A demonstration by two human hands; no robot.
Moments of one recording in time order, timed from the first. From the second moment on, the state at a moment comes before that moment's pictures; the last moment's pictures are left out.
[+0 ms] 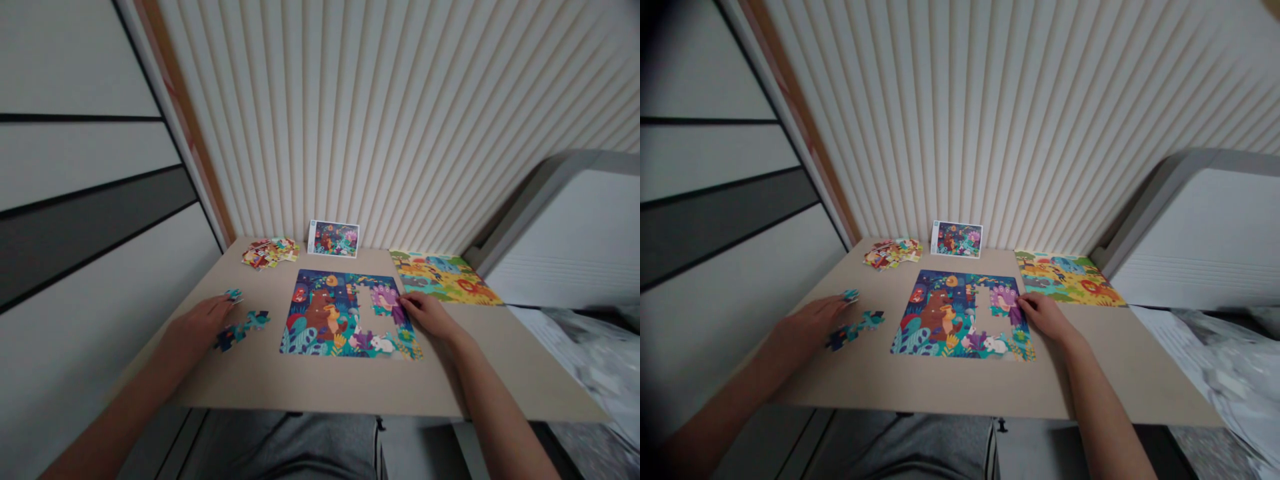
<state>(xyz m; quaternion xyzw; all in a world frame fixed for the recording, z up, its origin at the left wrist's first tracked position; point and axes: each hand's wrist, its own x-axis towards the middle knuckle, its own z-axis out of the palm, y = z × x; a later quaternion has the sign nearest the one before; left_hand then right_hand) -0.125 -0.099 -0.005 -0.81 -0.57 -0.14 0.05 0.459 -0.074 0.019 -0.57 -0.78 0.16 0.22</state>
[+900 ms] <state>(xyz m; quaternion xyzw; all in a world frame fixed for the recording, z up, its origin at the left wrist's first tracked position) 0.106 -0.176 0.016 -0.91 -0.32 -0.27 0.06 0.365 -0.123 0.035 -0.51 -0.62 0.47 0.37</state>
